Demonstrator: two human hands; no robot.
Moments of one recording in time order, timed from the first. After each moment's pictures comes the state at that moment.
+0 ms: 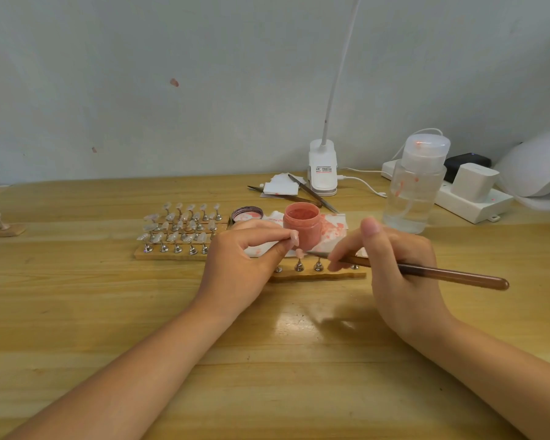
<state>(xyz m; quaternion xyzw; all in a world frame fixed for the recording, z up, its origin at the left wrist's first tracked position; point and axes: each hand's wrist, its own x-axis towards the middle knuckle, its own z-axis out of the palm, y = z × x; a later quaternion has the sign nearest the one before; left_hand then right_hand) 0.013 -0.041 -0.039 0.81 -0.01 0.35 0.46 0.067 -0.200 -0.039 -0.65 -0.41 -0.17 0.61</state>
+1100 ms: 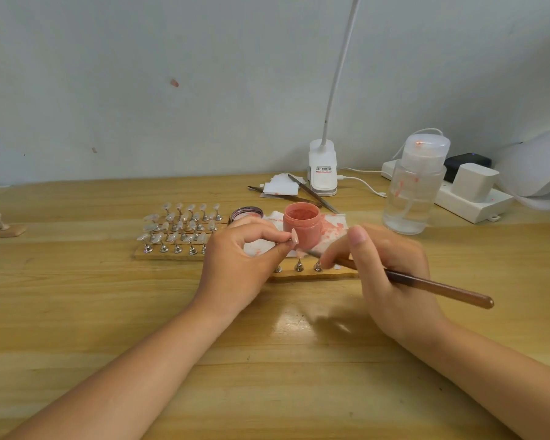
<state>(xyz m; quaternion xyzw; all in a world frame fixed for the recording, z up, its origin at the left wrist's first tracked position) 0.015 -0.041 -0.038 0.80 -0.01 0.37 0.47 0.067 -0.197 -0.041 -0.68 -0.44 -0.22 0.55</state>
